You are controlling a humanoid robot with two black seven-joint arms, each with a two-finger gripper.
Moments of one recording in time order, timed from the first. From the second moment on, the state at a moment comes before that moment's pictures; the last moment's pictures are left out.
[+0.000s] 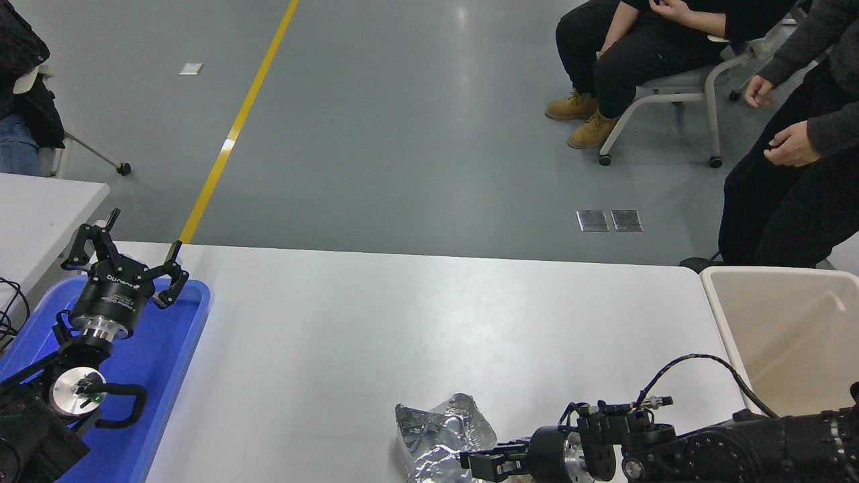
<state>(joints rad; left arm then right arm) -0.55 0.46 -0.60 -0.39 -0.23 -0.70 -0.59 0.91 -0.32 -0.44 1.29 -1.12 -0.20 0.12</state>
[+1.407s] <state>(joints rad) -0.55 0.46 -0.60 -0.39 -0.23 -0.70 -0.59 1.35 -0.99 -0.43 1.72 -1.04 0.17 0.14</state>
